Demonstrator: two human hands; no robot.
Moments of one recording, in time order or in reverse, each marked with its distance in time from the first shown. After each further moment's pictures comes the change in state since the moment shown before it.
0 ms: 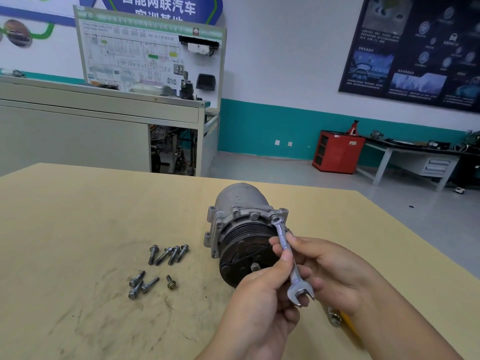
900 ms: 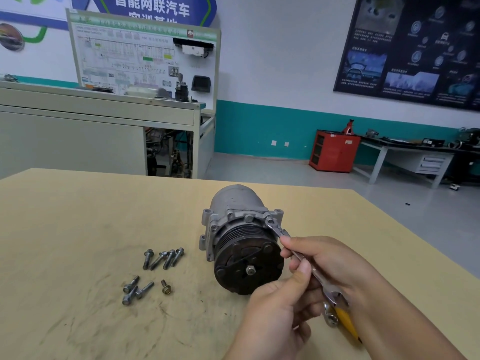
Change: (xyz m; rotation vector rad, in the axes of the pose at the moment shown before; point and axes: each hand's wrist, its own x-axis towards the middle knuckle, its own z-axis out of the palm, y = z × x) left_hand 0.008 -0.016 0.011 0.081 0.060 -0.096; right_hand 0.000 -0.004 -0.005 -0.342 0.231 -0.044
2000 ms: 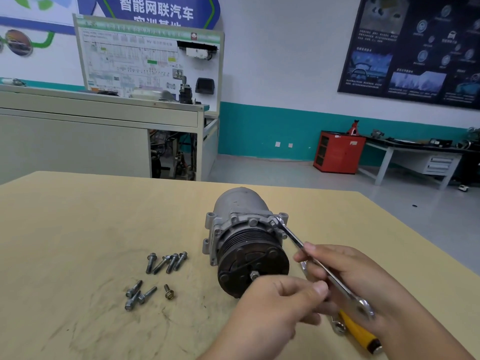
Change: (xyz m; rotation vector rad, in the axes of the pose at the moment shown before) left_hand -0.011 0.022 -0.015 0.541 -0.135 0.218; right_hand -0.006 0.011 -0.017 0.068 -0.109 -0.123
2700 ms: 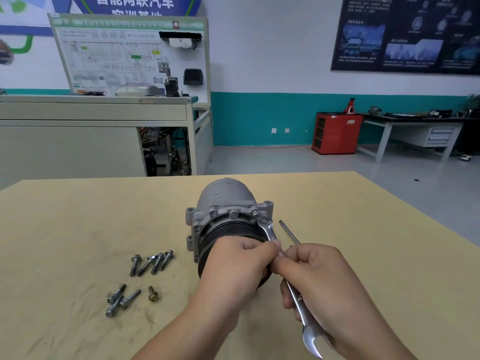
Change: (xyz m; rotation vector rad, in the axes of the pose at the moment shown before) left_hand 0.032 0.010 -0.012 0.265 0.274 0.082; right_hand -0.013 0.019 0.020 -0.260 0.166 -0.177
